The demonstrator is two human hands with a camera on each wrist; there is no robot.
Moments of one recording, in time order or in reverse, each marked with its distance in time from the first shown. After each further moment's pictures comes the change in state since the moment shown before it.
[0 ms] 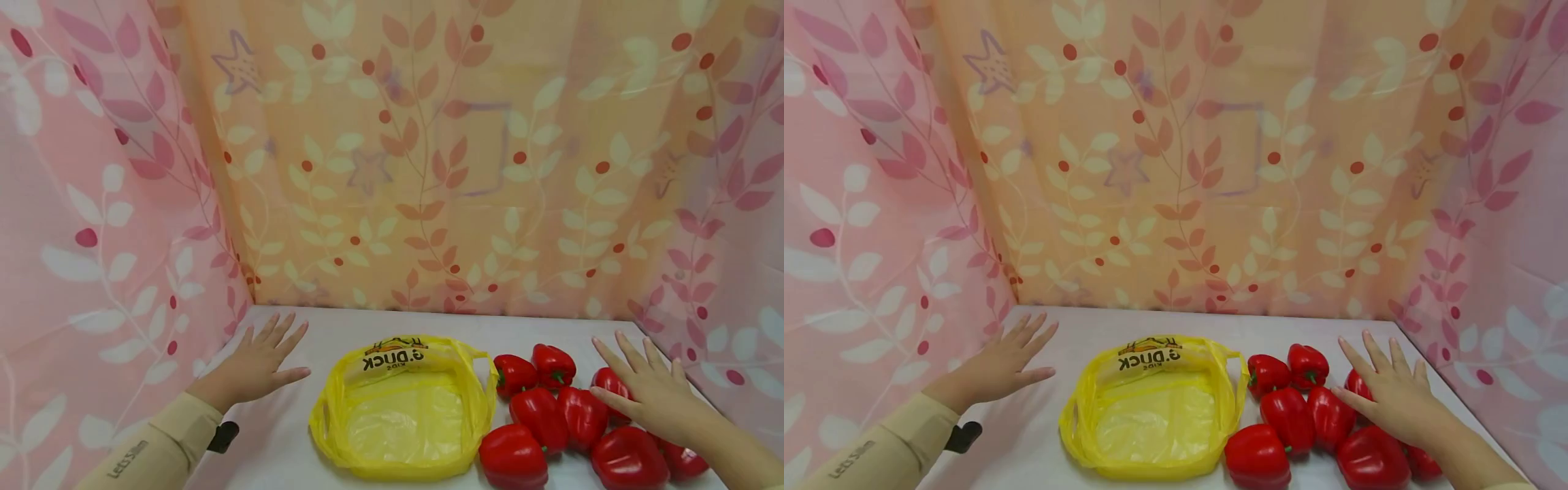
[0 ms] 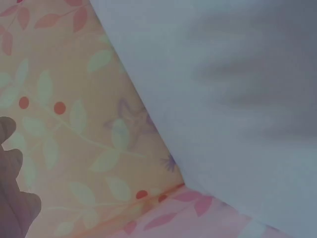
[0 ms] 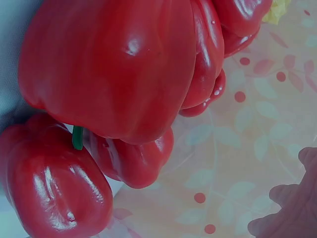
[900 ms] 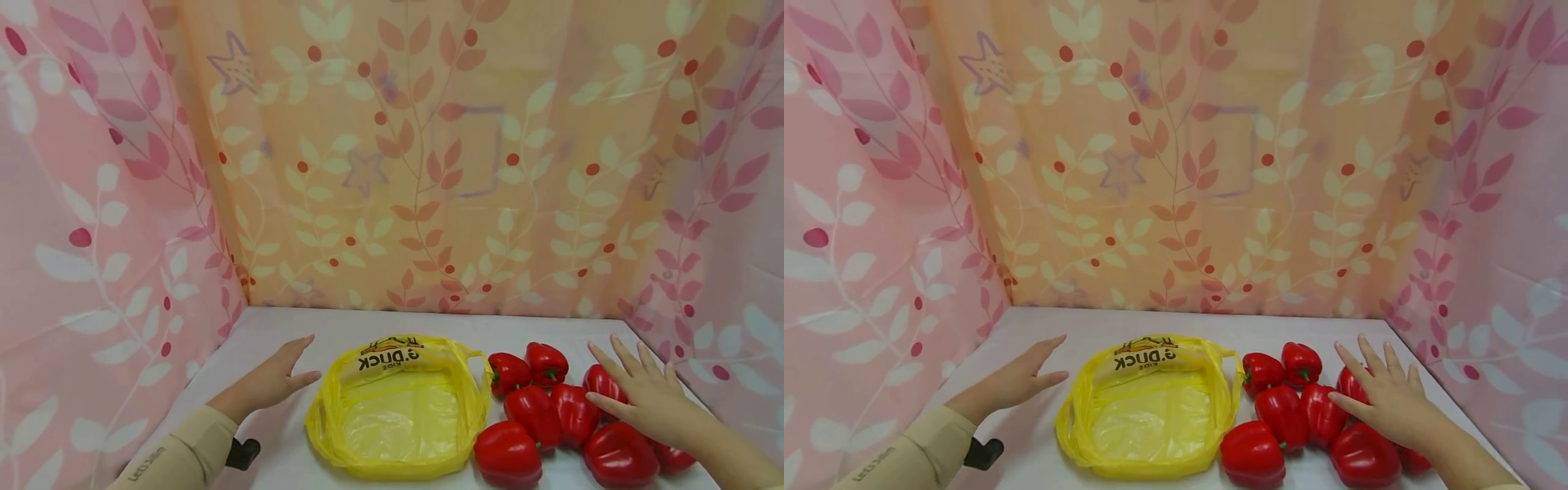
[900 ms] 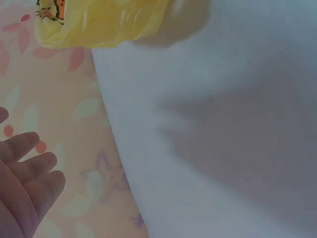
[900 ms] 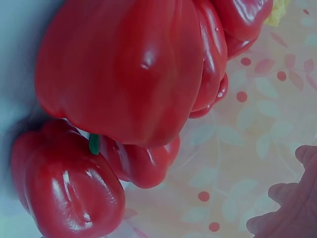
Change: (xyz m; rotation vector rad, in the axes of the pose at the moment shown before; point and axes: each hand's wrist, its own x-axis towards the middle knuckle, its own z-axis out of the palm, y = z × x) left_hand 0.015 0.012 0.036 -0.438 -0.092 -0.166; right_hand -0.011 0.001 0.003 0.024 -0.005 0.013
